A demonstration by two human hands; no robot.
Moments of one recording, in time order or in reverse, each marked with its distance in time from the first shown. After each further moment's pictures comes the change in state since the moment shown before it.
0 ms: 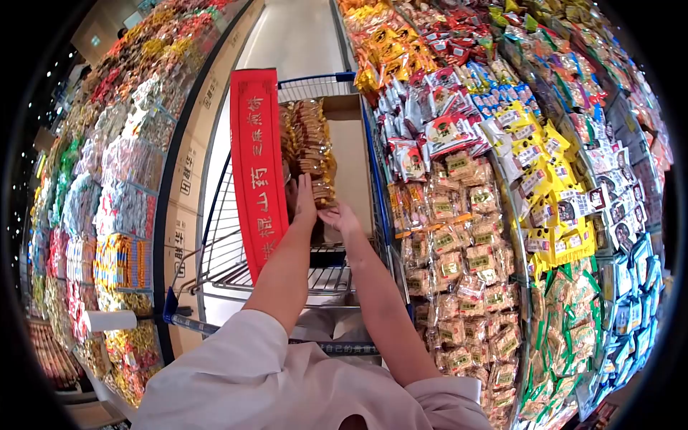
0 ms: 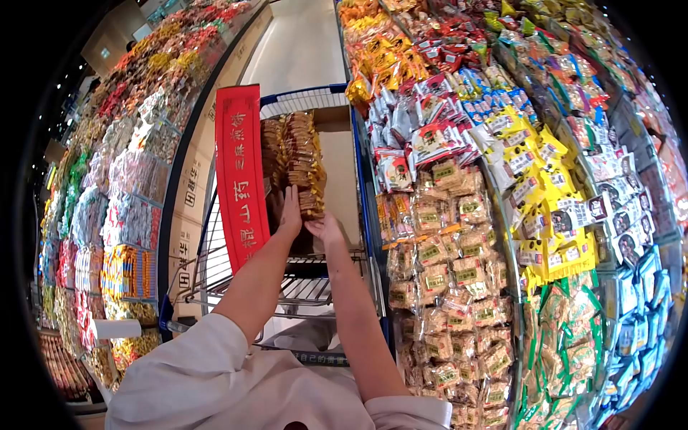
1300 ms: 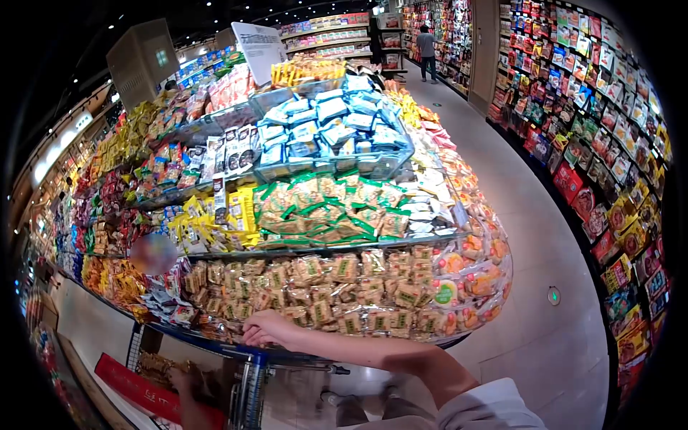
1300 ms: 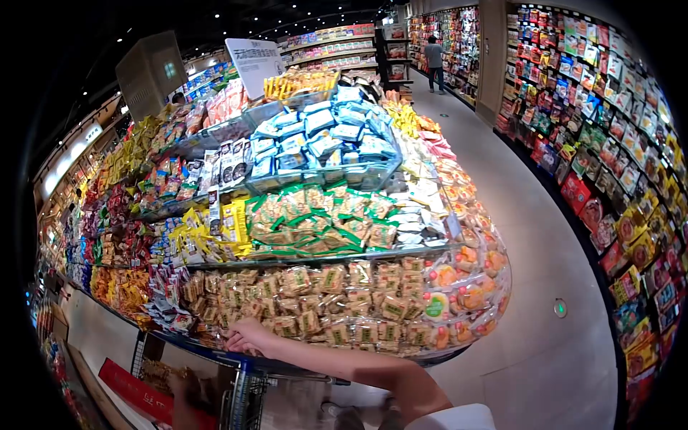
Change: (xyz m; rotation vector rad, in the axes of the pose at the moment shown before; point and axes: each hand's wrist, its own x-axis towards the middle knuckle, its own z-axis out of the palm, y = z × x) left_hand 0.035 0.015 -0.030 -0.126 -0.033 0.483; right_hand -0.449 0.037 -0.095 -0.180 -0.104 -0.895
